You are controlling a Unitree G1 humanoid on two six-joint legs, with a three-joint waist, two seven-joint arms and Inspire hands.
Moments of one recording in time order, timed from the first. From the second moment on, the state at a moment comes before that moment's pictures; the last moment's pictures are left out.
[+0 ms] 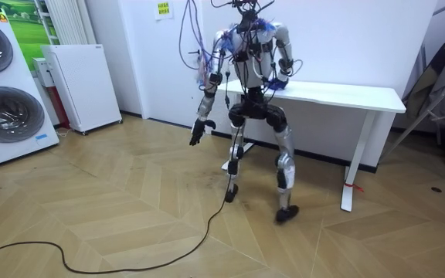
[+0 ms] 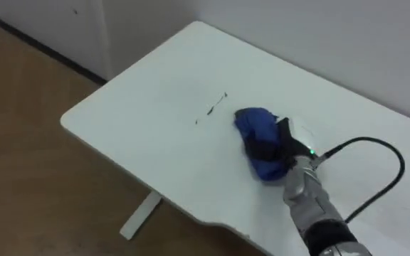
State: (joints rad) left arm 0.37 0.40 0.13 0.83 0.66 0.19 -0.06; right arm -0.29 -0.36 0.24 0.92 -0.36 -0.02 -0.35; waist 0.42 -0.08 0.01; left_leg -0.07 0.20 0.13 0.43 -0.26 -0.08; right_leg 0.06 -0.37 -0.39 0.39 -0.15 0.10
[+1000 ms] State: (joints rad) left arm 0.39 0.29 0.06 0.80 0.60 0.22 0.06; right arm -0.09 -0.42 0.07 0.78 -0.52 -0.07 -0.44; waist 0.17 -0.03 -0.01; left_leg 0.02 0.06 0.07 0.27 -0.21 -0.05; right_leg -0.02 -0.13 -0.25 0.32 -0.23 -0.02
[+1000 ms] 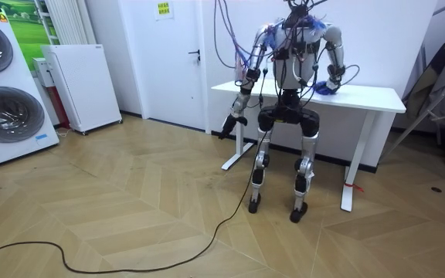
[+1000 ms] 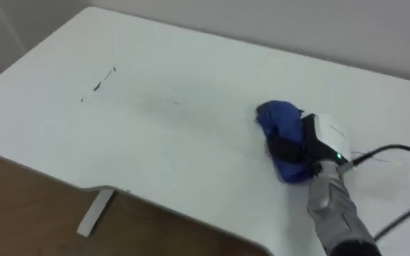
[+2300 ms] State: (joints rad) left arm 0.52 0.31 0.20 0.73 0.64 0.22 -0.03; right arm 0.05 -0.60 -0.22 1.05 -0.16 0.02 -0.30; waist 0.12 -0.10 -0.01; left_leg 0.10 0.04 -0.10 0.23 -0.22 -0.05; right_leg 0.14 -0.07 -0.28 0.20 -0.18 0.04
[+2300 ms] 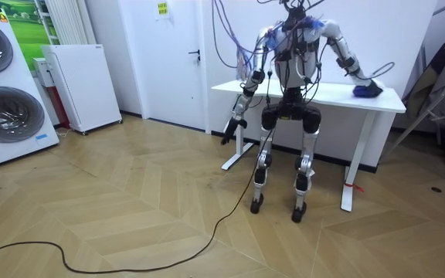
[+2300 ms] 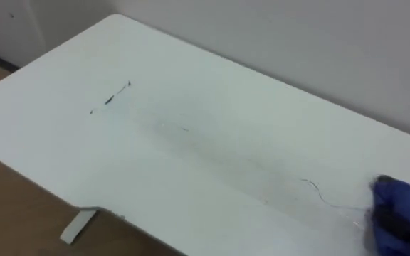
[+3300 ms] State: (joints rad) left arm 0.43 0.32 0.08 0.81 0.61 0.19 -0.06; right arm -0.03 -0.50 -0.04 0.89 -0.37 -0.06 -0.33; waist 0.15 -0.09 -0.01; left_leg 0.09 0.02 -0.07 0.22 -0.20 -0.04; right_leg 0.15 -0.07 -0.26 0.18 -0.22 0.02
